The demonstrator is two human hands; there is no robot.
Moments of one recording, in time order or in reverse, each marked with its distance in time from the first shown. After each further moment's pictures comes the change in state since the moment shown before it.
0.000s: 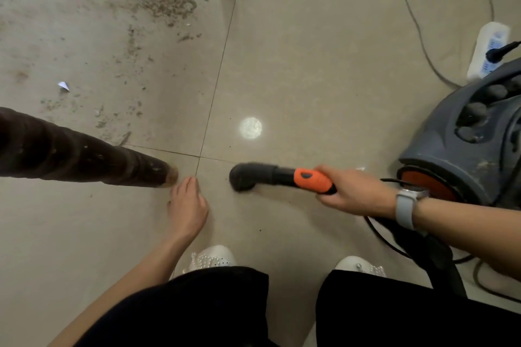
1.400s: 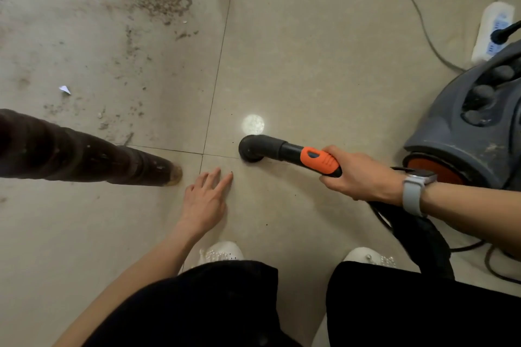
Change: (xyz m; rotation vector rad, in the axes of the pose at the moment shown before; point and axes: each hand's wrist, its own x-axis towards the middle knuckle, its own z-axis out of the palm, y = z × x) left_hand 0.002 0.006 0.001 0.396 -0.153 0.403; right_hand 0.003 -0.004 -0.004 0.108 0.071 0.113
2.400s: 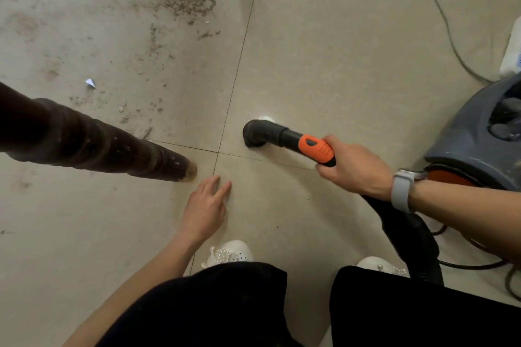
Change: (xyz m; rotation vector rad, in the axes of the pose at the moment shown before) left_hand -0.025 -0.020 0.007 -0.126 0.119 -0.027; right_hand 0.024 -0.032 0.002 -0.087 0.131 -0.025
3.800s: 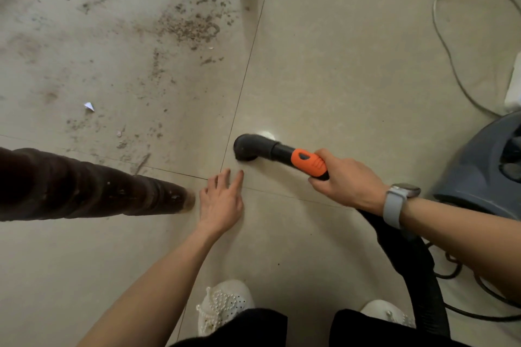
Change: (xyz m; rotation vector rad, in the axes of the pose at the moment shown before) left_hand 0.079 0.034 -0.028 0.022 -0.071 -0.150; right_hand 0.044 -0.009 -0.013 -0.039 0.000 -0.014
